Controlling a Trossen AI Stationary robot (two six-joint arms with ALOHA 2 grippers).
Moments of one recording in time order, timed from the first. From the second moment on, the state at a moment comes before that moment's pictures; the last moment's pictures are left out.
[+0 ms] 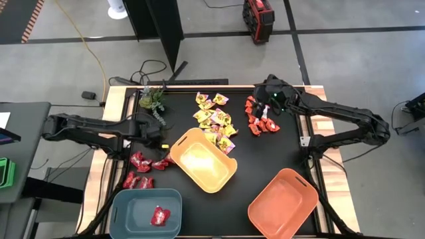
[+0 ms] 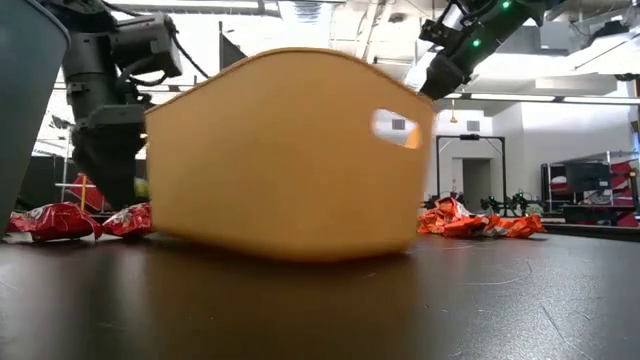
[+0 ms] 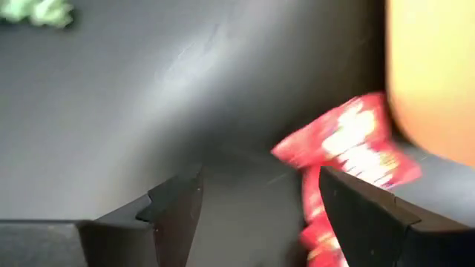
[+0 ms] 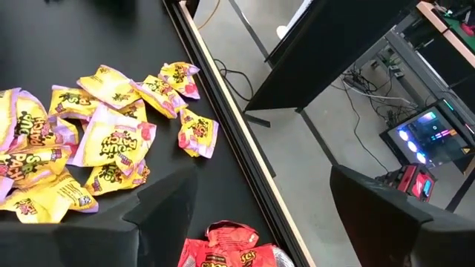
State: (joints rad) left arm 0.10 1.08 0.57 -0.68 -0.10 -0.65; right arm -0.43 1.15 0.96 -0.36 0.34 -0.35
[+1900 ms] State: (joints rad) left arm -0.09 0.99 0.85 -0.85 0.03 -0.56; right arm -0.43 1.15 0.96 -0.36 0.34 -0.35
